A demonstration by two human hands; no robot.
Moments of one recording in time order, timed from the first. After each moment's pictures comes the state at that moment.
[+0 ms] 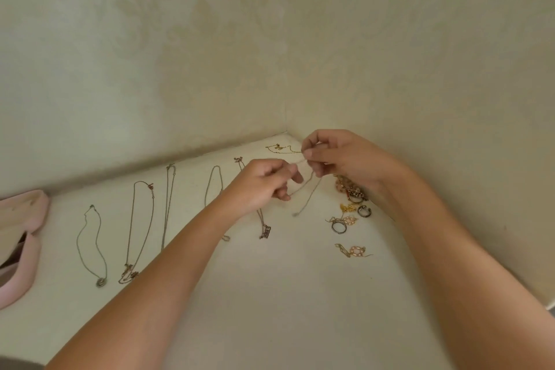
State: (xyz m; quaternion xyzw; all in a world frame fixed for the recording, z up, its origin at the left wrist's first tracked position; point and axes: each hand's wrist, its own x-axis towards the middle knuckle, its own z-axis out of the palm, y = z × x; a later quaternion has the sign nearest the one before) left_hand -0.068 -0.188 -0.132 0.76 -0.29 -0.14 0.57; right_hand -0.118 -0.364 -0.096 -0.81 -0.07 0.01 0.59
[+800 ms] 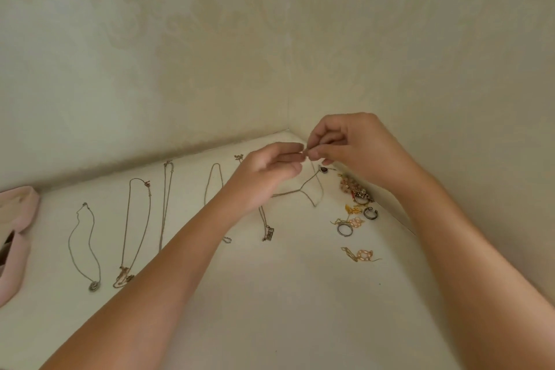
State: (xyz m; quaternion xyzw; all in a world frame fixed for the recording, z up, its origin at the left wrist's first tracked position) left_hand -0.065 -0.183 -0.128 0.73 -0.29 -0.13 0.60; right_hand -0.124 -0.356 -0.086 -0.89 -0.07 -0.16 0.43
